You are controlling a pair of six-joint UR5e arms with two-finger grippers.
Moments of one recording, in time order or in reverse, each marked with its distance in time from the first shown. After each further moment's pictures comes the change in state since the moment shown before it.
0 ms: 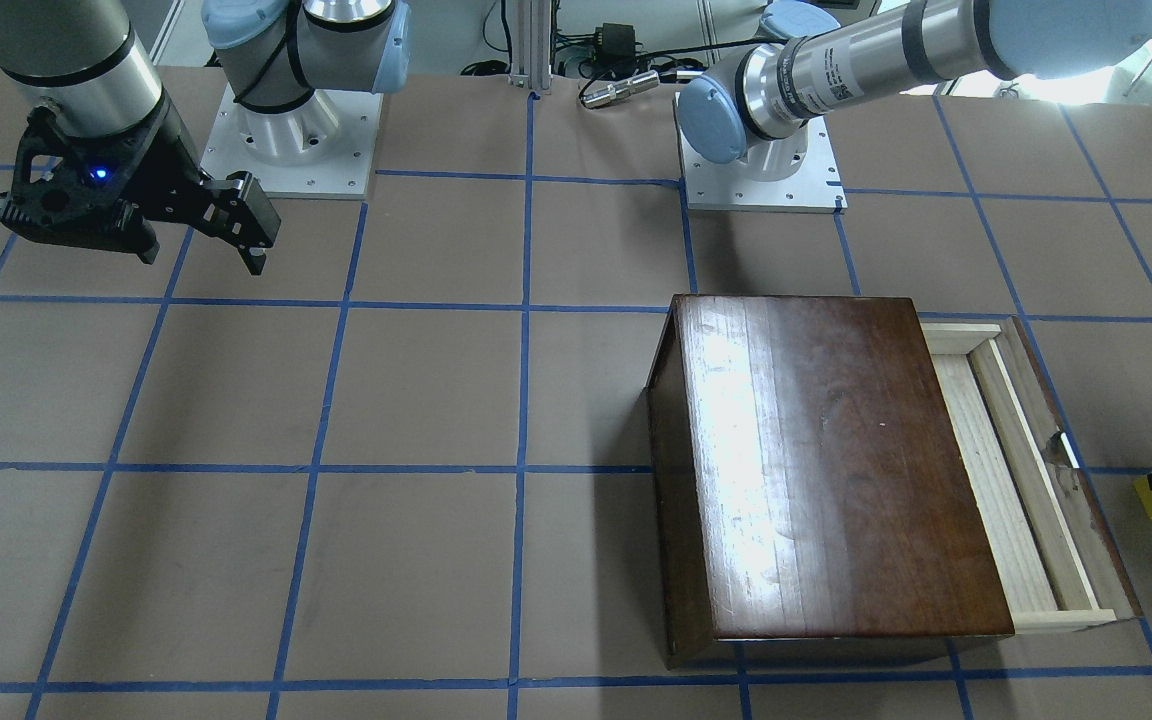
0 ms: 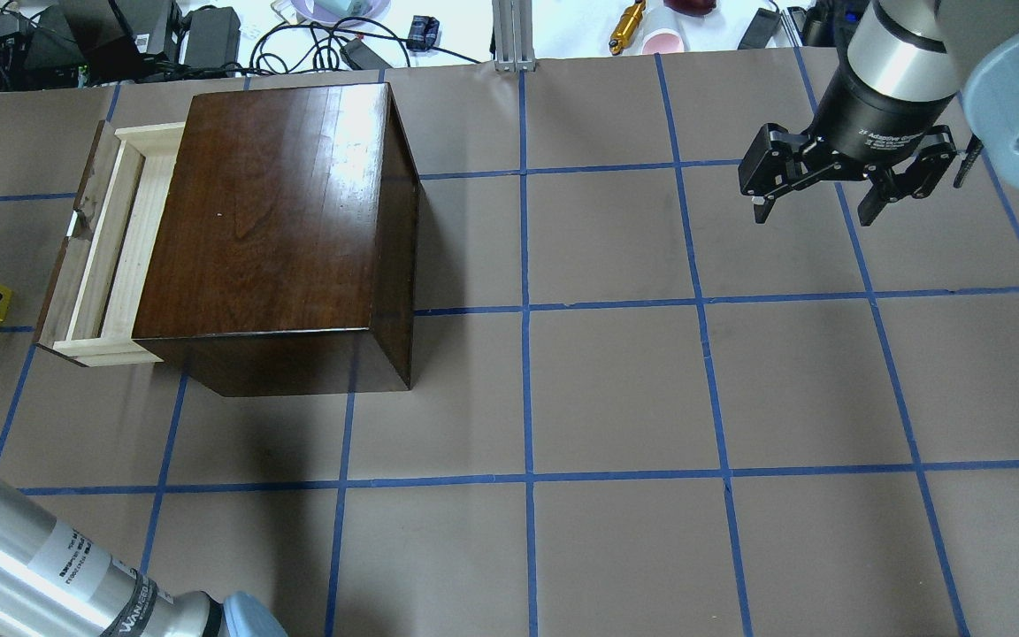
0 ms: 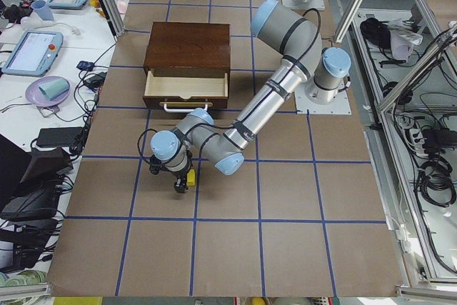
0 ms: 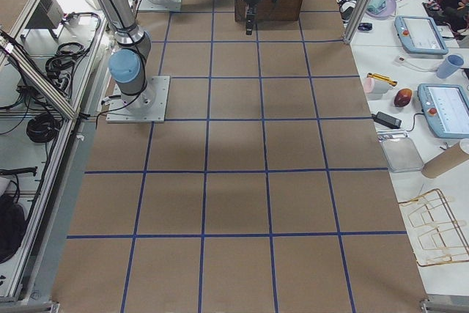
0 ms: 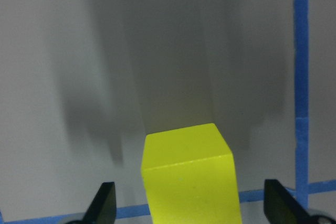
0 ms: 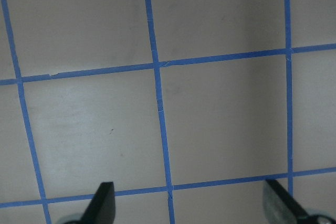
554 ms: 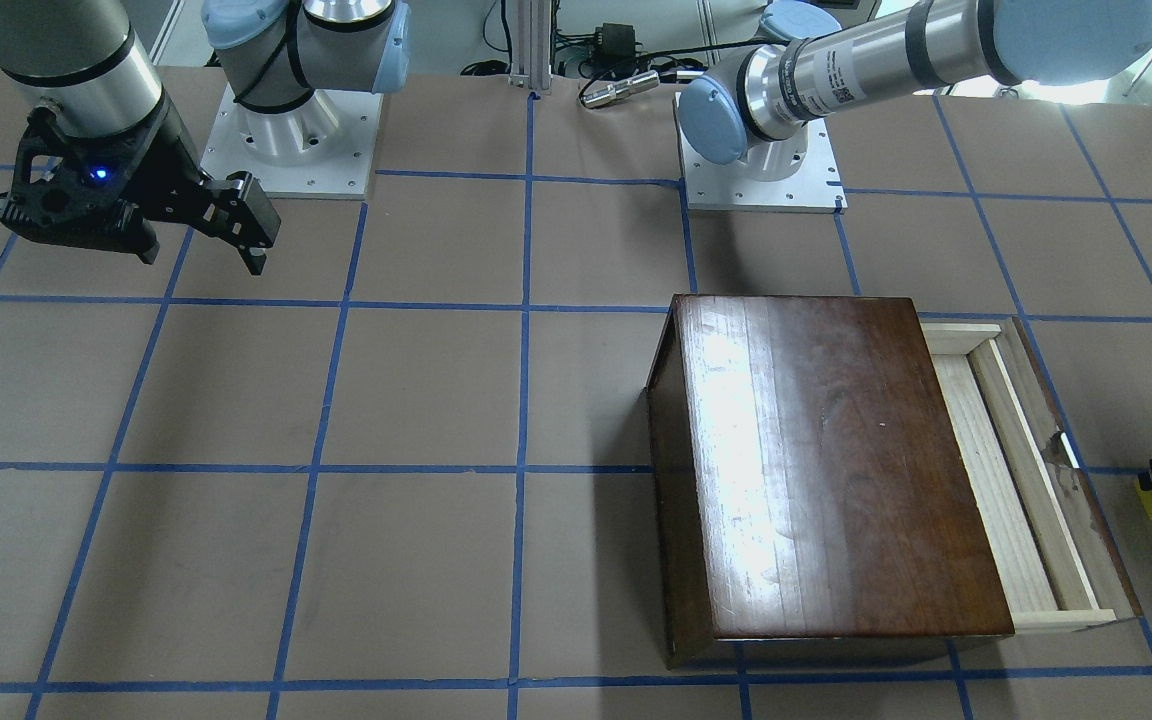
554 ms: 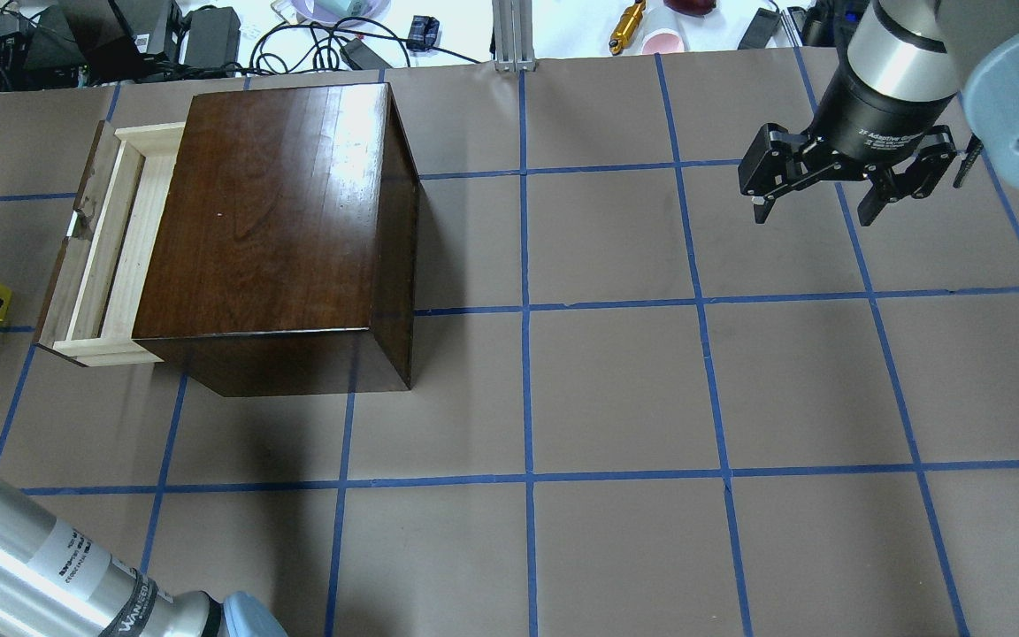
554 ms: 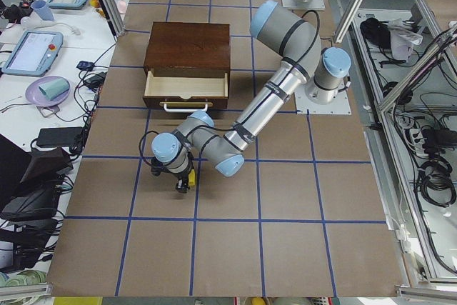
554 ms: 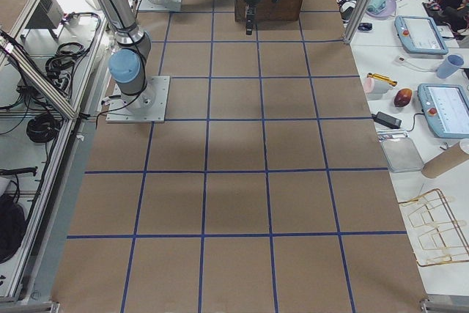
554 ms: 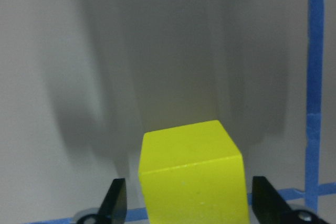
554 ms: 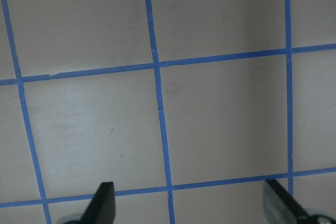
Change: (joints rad) left arm 0.001 -0.006 -0.001 0.002 0.002 0.009; right arm 0.000 0.000 0.000 0.000 0.000 0.000
